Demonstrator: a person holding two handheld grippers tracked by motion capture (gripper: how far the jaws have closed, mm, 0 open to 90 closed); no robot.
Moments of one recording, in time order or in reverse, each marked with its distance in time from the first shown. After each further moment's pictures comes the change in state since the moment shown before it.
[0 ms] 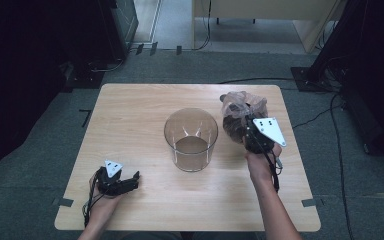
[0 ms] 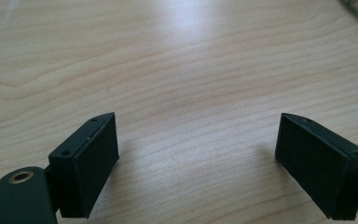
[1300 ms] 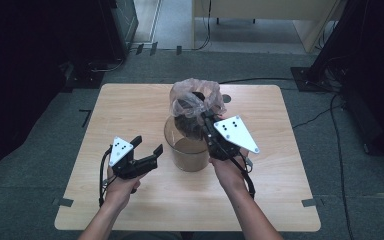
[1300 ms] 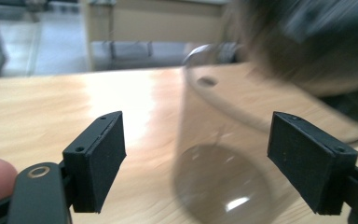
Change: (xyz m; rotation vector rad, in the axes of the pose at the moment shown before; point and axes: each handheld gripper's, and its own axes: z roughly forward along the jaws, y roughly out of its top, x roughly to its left) left arm -0.054 0.087 -0.050 -0.387 -0.244 -0.035; right arm 0.096 0.064 -0.053 -0.142 0.308 0.001
